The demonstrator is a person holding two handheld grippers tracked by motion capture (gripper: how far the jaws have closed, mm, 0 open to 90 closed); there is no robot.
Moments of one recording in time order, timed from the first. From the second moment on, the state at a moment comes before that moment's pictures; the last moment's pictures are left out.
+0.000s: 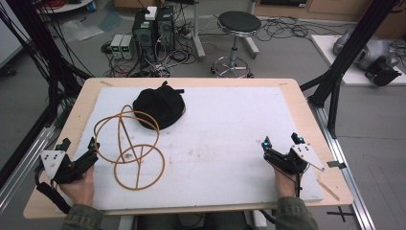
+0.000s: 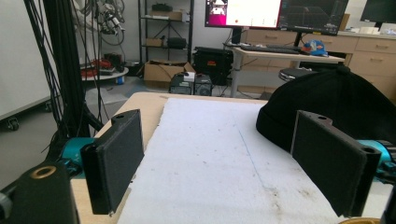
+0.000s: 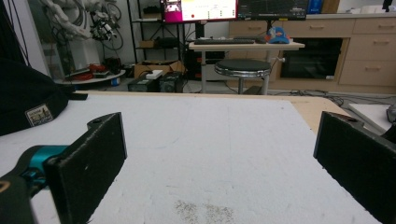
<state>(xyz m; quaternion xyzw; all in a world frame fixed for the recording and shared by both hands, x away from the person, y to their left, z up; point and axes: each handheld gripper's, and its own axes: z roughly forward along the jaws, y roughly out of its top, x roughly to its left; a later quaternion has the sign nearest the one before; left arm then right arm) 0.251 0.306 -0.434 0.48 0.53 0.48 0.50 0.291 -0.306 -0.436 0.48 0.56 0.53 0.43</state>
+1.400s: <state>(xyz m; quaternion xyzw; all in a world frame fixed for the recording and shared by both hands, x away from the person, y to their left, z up) 0.249 0.312 -0.432 0.47 0.53 0.48 0.51 0.341 -0.283 -0.365 0.44 0.60 0.57 0.36</state>
